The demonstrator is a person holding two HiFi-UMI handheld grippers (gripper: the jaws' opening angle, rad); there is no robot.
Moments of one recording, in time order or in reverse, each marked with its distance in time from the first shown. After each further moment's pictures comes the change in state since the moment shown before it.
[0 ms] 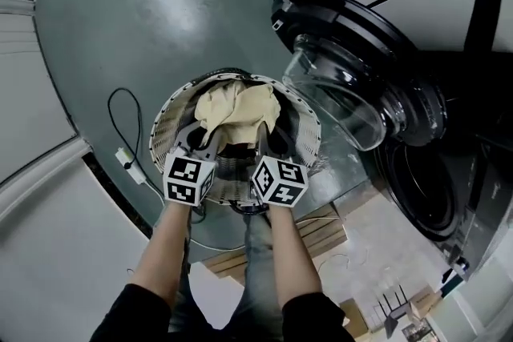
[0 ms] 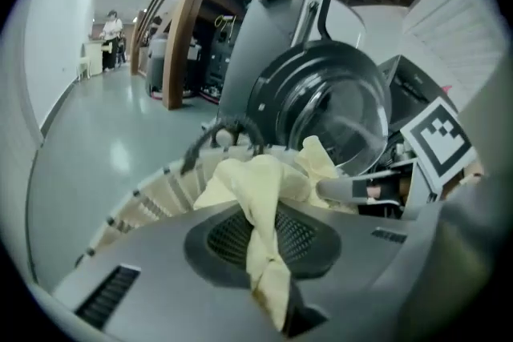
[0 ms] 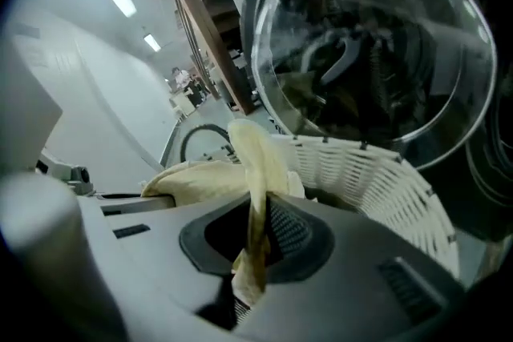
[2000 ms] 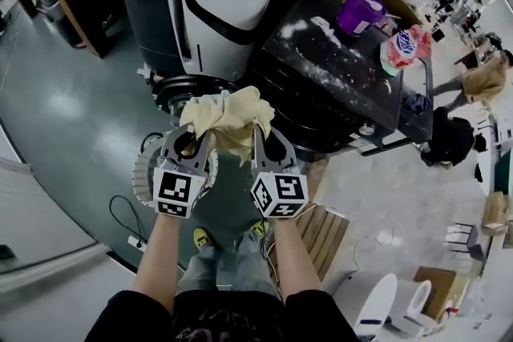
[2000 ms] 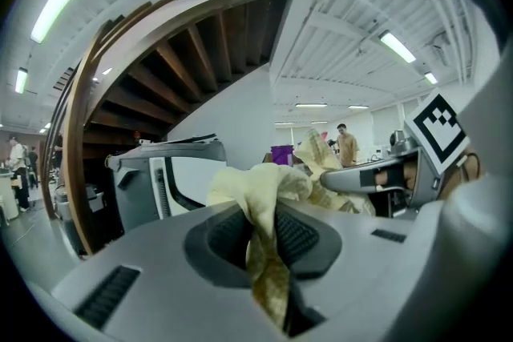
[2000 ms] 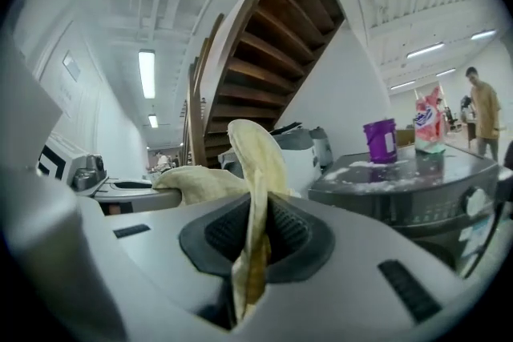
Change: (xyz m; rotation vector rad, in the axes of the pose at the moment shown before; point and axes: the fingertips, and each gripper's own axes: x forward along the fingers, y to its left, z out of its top) left arm -0.321 -0.414 0.298 0.654 -0.533 -0.376; right arm -0.565 0.002 0.249 -0.090 -0.806 -0.234
